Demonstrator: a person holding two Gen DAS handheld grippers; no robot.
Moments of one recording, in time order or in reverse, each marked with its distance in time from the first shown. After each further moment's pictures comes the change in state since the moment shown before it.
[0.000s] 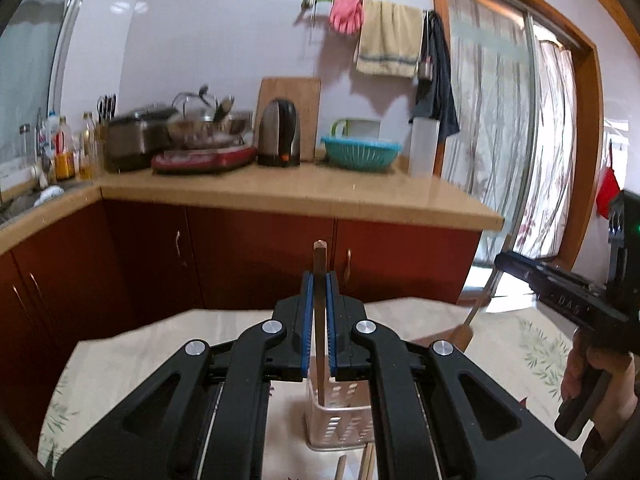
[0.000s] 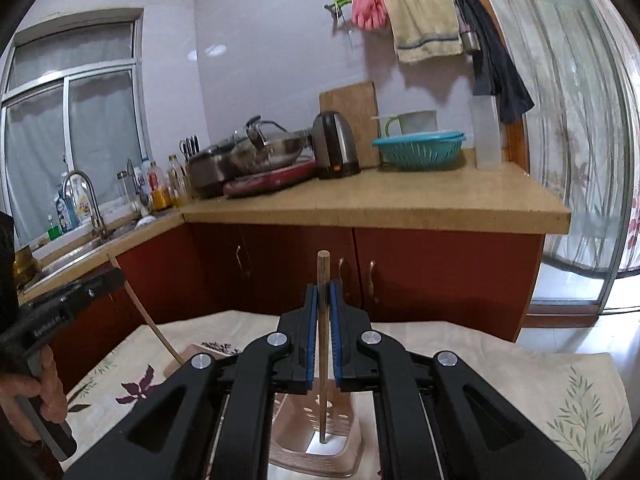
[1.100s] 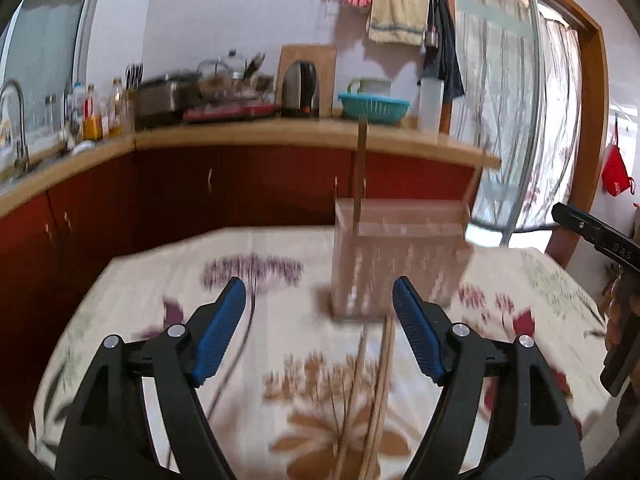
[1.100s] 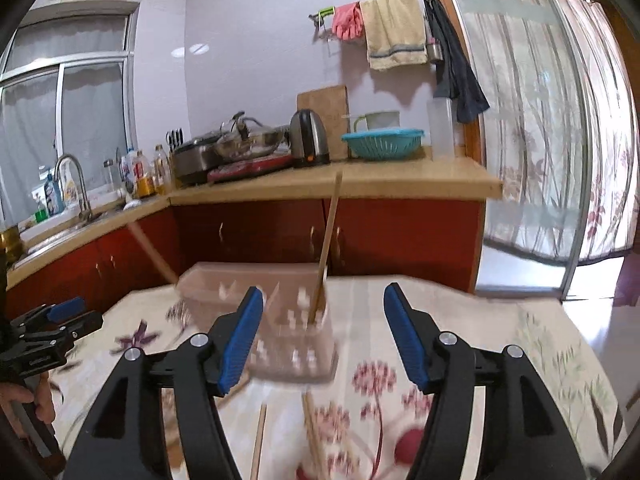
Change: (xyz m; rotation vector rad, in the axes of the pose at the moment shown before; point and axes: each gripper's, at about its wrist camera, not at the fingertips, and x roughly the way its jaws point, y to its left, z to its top) left arm -0.092 0.019 -0.114 -0.004 0.106 0.052; right arm -0.100 0.010 -0.073 -0.013 -0.008 -0.121
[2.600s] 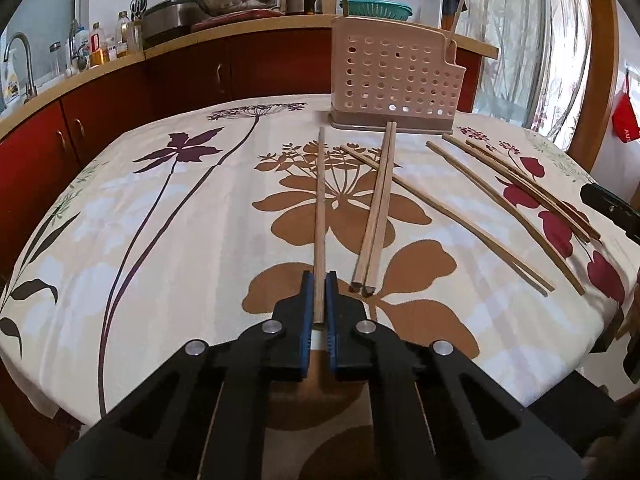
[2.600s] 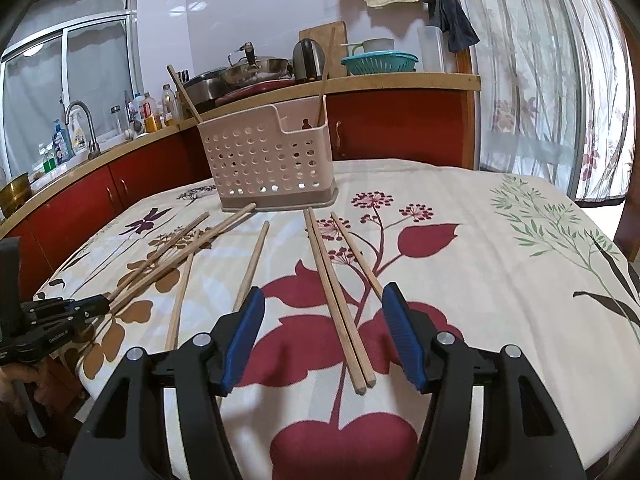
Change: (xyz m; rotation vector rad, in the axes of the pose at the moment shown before) left arm -0.024 -0.010 -0.159 0.025 0.243 0.041; right arm -0.052 -0.008 -0.152 0.008 0.180 0.009
